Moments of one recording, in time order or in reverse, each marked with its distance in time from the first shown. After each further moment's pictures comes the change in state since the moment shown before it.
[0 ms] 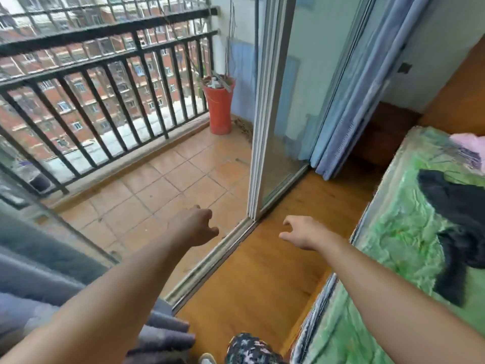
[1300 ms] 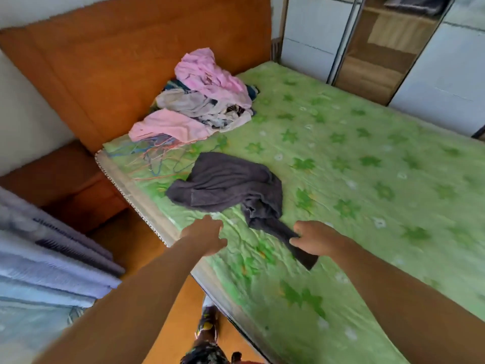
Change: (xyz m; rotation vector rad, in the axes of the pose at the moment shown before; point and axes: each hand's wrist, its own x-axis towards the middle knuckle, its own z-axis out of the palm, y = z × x) left_hand 0.449 0.850 -0.006 0.658 -0.324 1.395; right_hand 0.072 0.592 -0.113 0.824 0.271 1.180
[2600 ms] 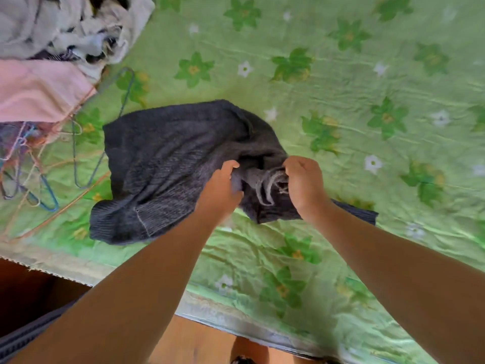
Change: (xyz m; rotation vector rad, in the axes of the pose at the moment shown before) left_hand 0.422 0.009 0.070 -0.355 -0.065 0.379; right_hand 0.347 -0.010 0.065 1.451 0.688 0.461
